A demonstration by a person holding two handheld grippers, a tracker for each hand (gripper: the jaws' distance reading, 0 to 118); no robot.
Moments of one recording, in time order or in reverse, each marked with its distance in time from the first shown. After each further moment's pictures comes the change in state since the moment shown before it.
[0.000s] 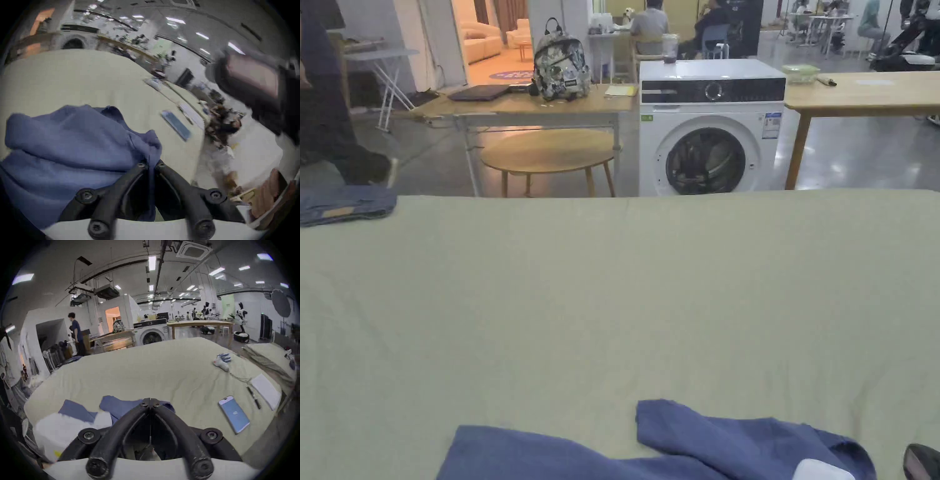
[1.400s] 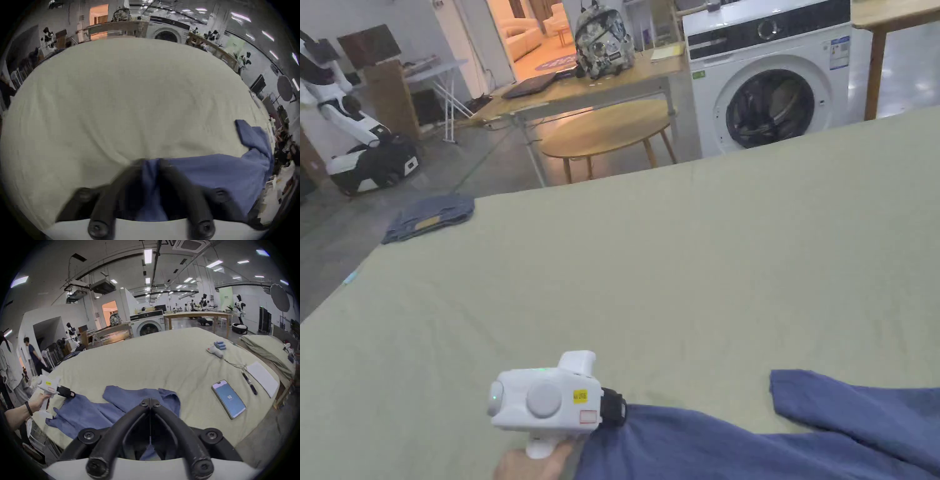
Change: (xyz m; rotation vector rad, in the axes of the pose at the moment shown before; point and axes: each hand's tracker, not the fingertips) left arm -0.290 0.017 0.263 -0.079 0.738 0.275; right arm 0.020 -0.020 0.019 -0.087 -0.003 -0.054
